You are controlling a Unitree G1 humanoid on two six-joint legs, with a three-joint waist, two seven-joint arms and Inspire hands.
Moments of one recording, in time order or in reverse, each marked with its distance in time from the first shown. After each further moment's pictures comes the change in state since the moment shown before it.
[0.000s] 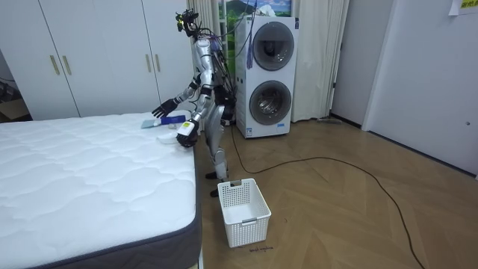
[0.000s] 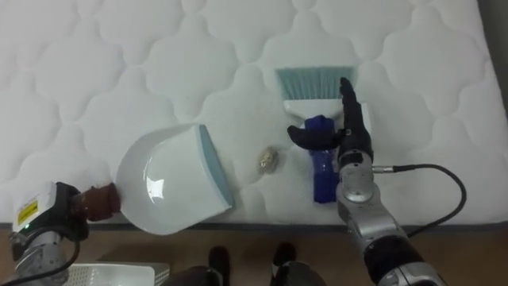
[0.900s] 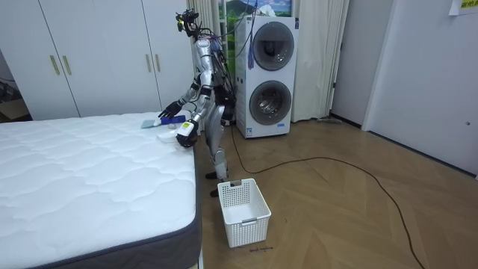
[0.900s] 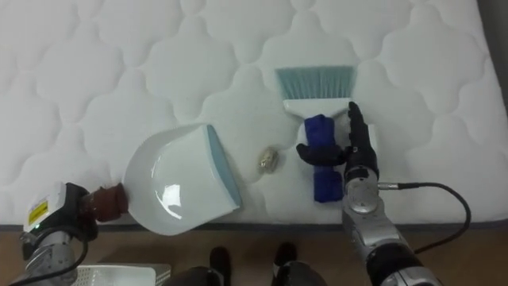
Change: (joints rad) left arm -0.004 -0.014 -0.003 0.001 0.002 -0.001 0.000; right arm 0.006 0.006 0.000 0.132 0.009 -0.002 0.007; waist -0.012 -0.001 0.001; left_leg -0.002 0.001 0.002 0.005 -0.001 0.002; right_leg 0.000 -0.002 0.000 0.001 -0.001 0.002
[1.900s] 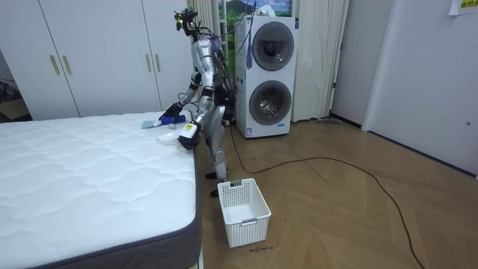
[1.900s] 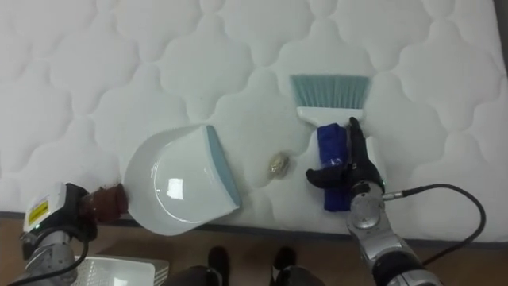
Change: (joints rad) left arm -0.007 -0.001 -0.004 0.005 0.001 0.009 -0.001; right arm 0.003 -0.010 0.018 0.171 -0.253 -0.020 -0.014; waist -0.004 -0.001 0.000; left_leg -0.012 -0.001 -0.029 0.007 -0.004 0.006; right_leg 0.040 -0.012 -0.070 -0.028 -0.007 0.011
